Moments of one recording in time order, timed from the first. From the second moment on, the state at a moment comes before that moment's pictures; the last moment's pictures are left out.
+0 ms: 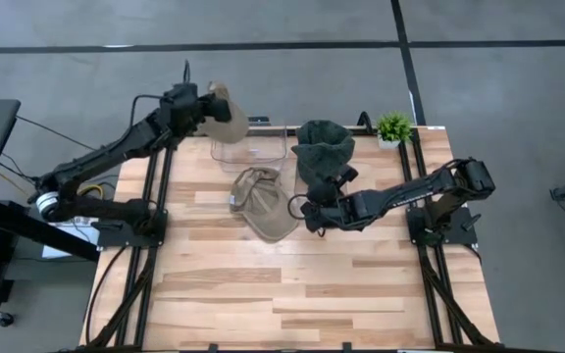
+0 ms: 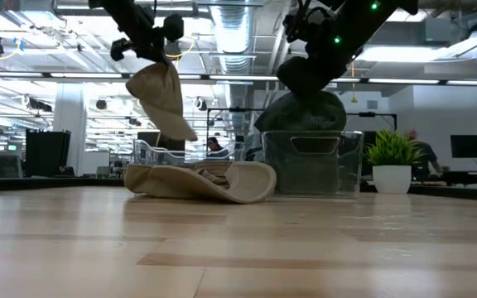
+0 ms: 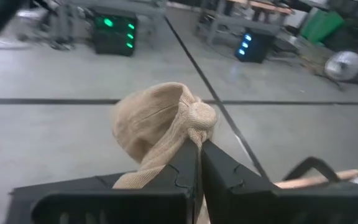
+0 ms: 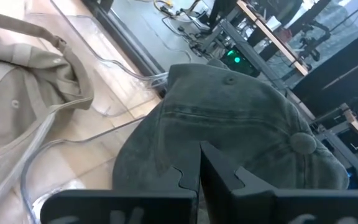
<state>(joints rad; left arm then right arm) 0.60 1.16 1.07 -0.24 -0.54 -0.40 0.17 1.64 1.11 -0.54 1.13 0.33</state>
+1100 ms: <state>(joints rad) 0.46 1.25 1.06 -0.40 -0.76 -0.41 0.17 1.64 1.11 -0.52 1.12 0.30</state>
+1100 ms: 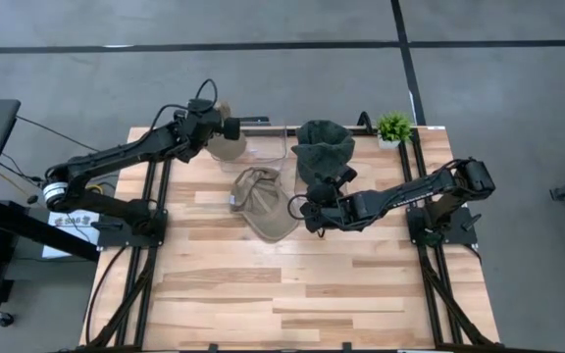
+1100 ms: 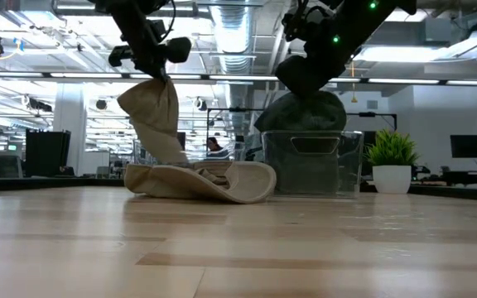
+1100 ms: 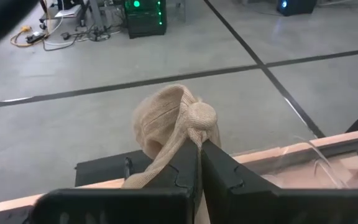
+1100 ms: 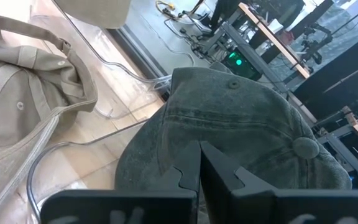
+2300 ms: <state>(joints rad) 0.46 1.25 1.06 -0.46 -0.67 -0.38 0.17 1.64 1.11 -0.46 1.04 0.25</state>
